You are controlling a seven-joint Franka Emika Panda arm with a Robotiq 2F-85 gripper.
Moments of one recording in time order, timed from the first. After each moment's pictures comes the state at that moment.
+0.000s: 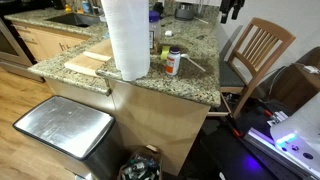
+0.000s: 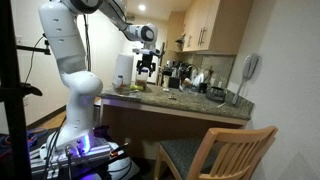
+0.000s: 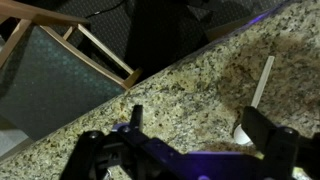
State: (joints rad) arm 0.09 -0.32 0.07 -2.20 -0.03 1.81 -0.09
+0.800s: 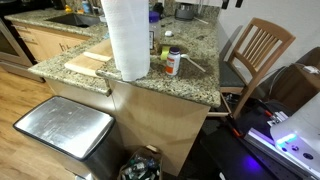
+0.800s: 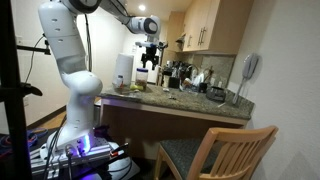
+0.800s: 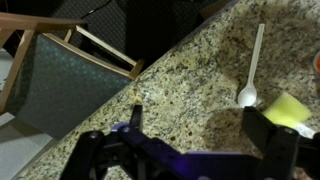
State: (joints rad) arm 0.07 -0.32 0.05 -2.09 -0.01 1.75 0.03
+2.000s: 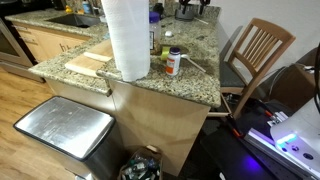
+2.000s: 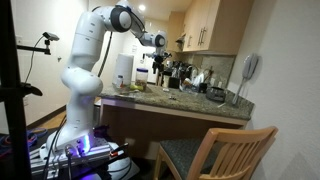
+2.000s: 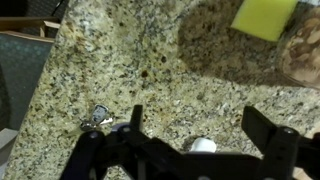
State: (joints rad) arm 0.09 0.18 0.11 -1.67 -0.04 1.91 0.46
